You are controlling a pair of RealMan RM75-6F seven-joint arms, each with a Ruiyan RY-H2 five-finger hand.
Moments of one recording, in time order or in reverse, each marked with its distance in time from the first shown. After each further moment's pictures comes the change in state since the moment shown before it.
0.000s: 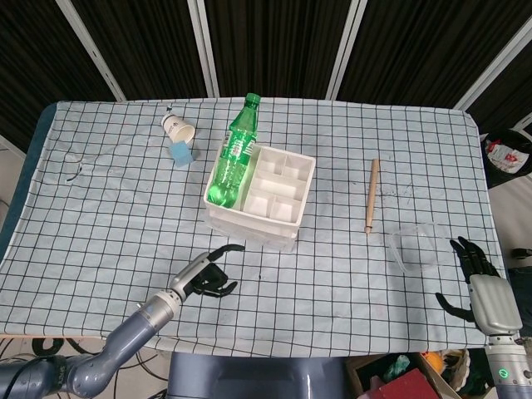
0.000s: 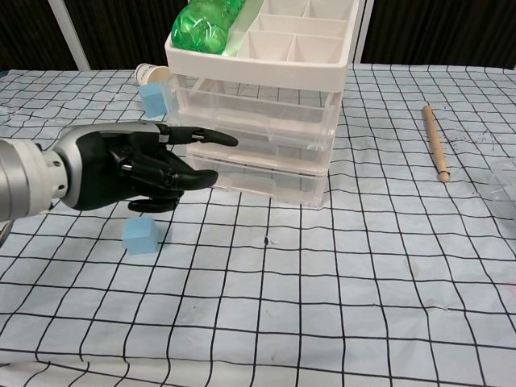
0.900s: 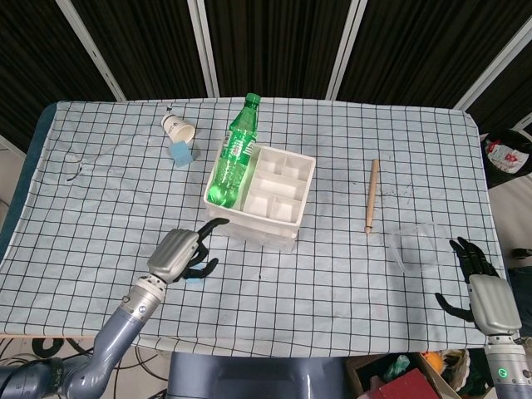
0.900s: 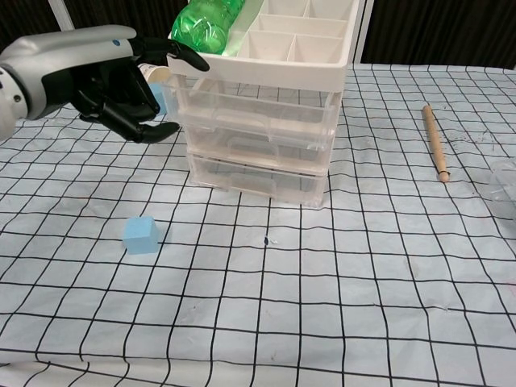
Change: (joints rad) left arm -0.035 0.006 0.004 -0.032 0.085 0.320 0.717; right arm 0.002 0.001 0.001 -0.006 0.013 -0.011 -0.004
